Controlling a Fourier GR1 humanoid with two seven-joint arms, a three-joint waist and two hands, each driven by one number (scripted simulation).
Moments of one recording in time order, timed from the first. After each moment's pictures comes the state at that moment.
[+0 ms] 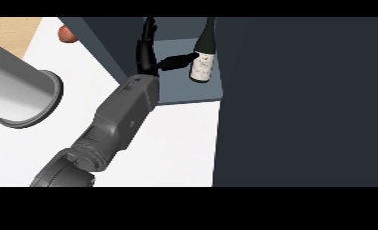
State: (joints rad) left arm -1.11 0.00 0.02 -0.09 0.46 0.50 -0.80; right arm -0.08 -0.02 0.08 -2.43 -0.16 0.19 0.58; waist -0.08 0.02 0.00
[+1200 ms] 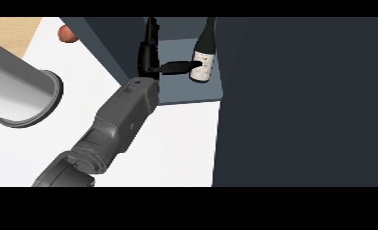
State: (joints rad) left arm -1.09 0.00 0.01 -0.10 0.44 0.35 -0.86; right arm -0.06 -0.02 0.09 -2.42 -0.16 0.19 0.57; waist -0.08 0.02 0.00
